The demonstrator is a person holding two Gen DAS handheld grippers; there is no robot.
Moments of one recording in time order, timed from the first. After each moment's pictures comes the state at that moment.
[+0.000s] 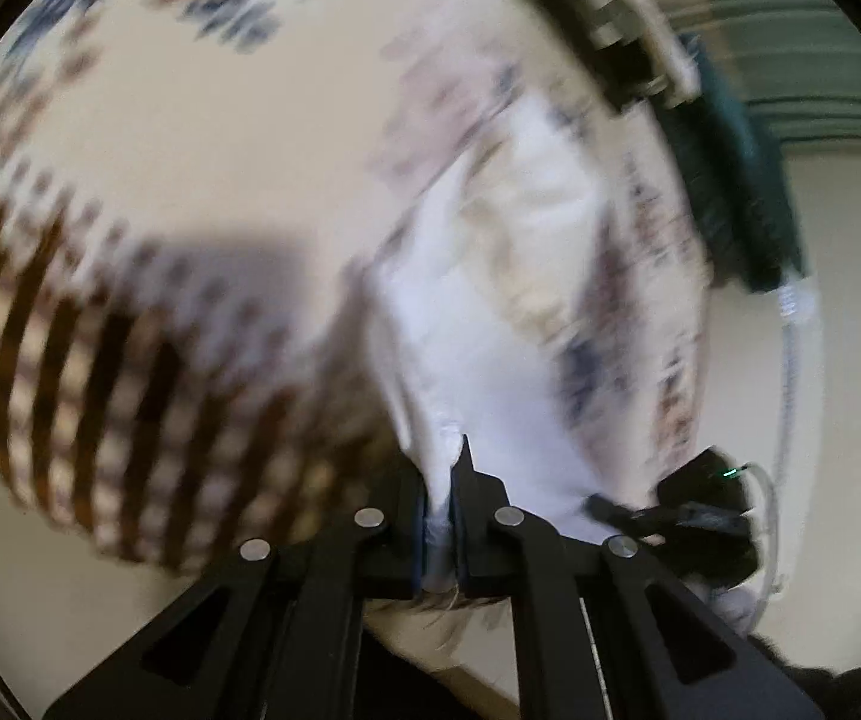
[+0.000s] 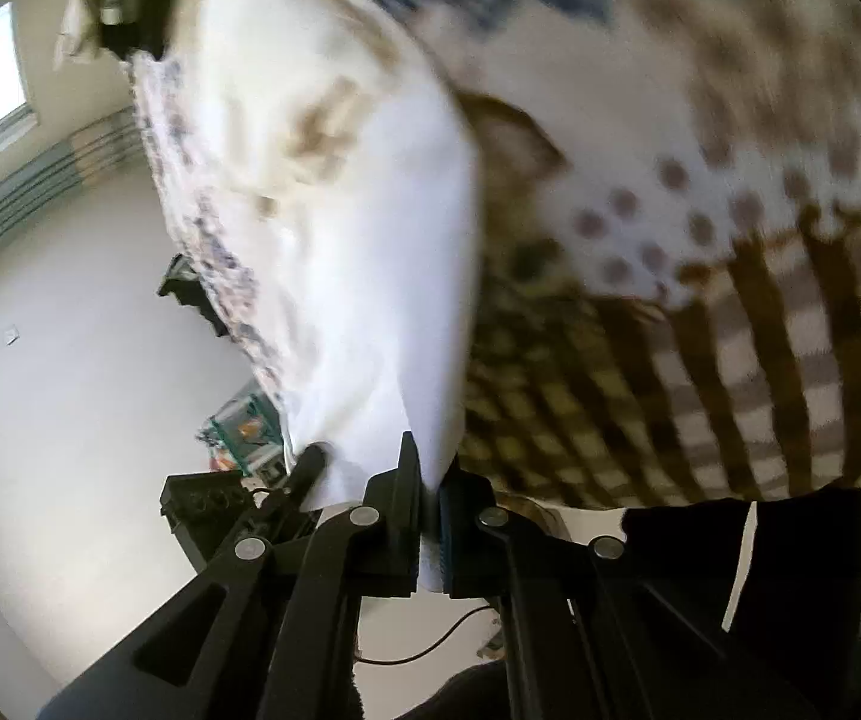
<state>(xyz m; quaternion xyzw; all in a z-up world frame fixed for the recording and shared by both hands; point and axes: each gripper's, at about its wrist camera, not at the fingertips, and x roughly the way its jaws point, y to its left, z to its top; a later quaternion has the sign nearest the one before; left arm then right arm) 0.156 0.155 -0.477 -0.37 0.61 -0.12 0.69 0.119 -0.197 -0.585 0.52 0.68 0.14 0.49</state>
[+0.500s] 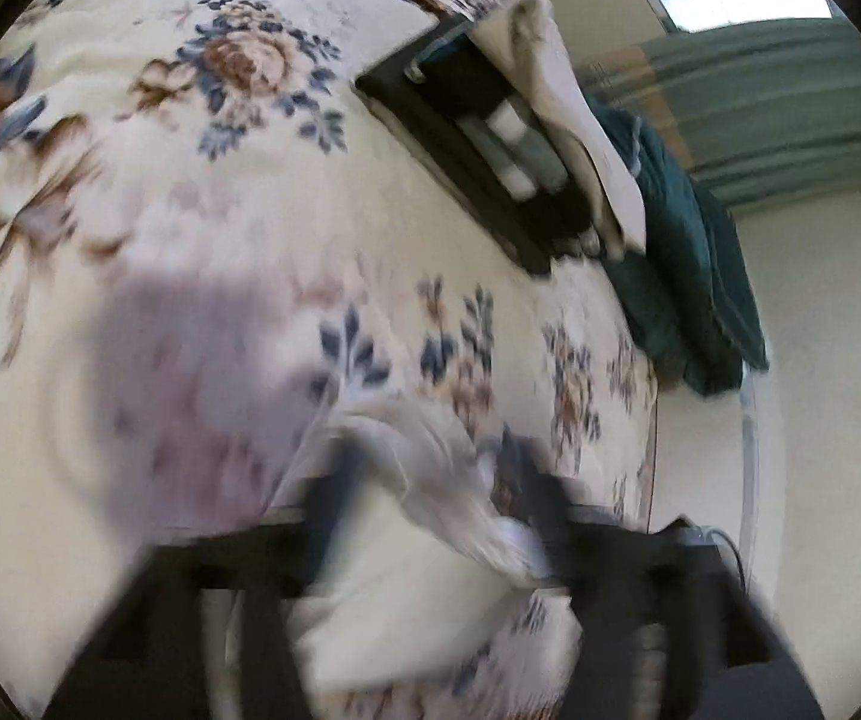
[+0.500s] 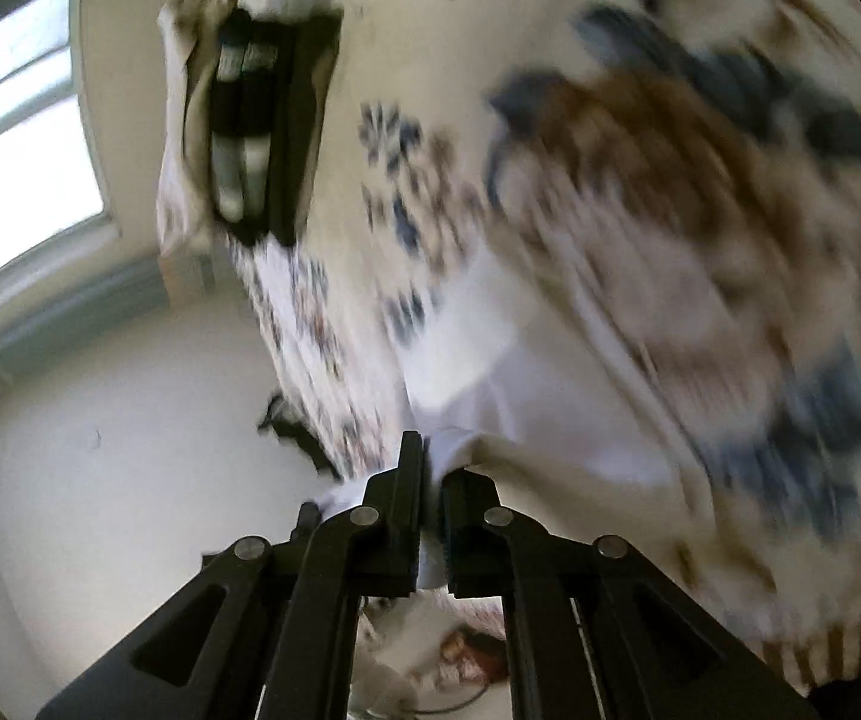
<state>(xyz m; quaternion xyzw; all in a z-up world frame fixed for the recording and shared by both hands) 0.411 0.133 -0.474 -0.39 0.52 -0.14 0.74 0.351 -0.243 -0.558 0.61 0.56 0.09 0.55</state>
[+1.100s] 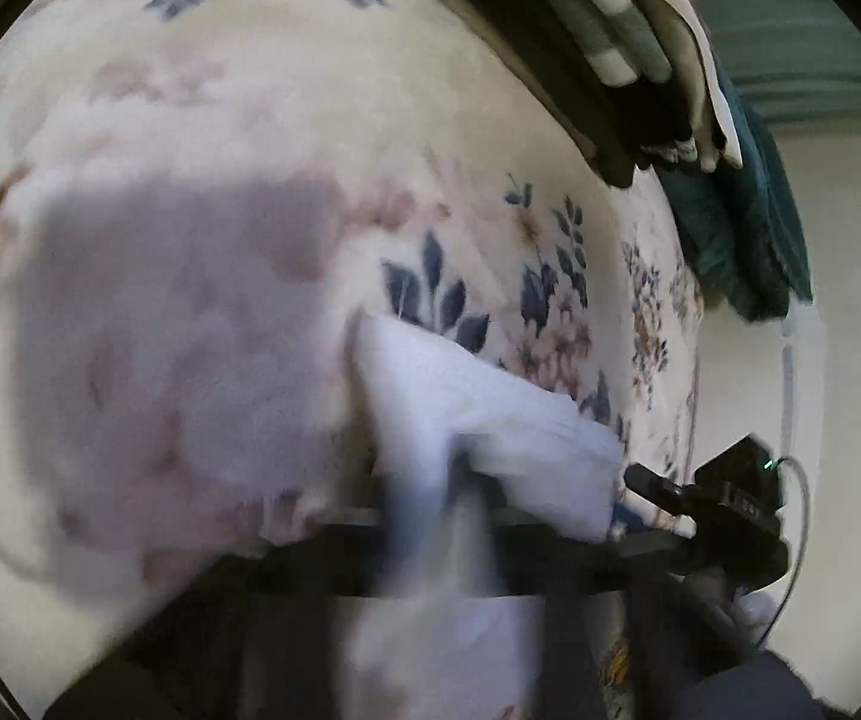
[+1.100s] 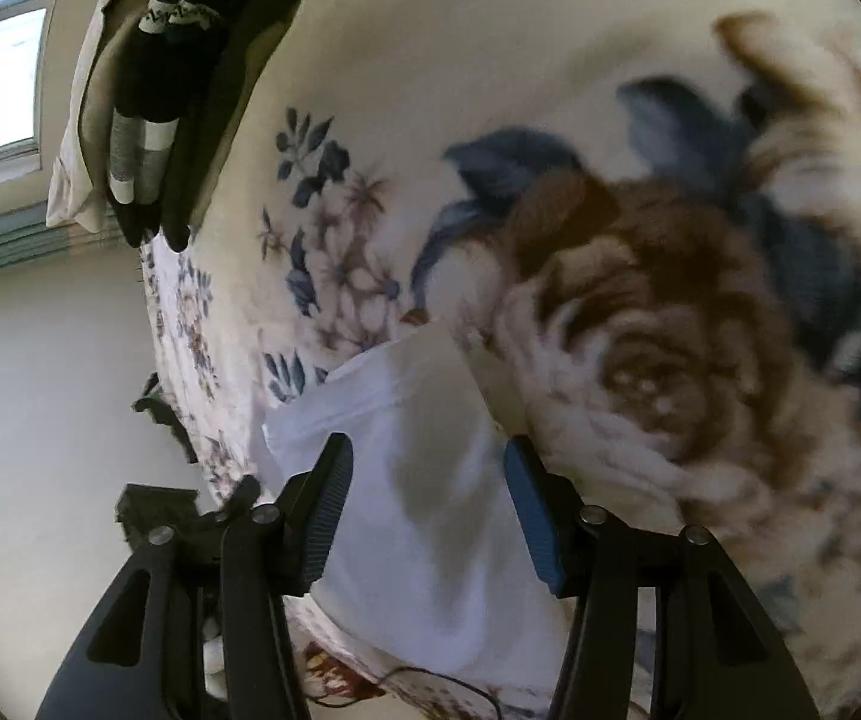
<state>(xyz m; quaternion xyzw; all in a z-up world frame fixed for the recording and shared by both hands) 0.436 0.113 -0.563 -0.32 0.62 -0.19 0.70 0.392 -0.256 -0.618 0.46 0.63 0.08 0.62</state>
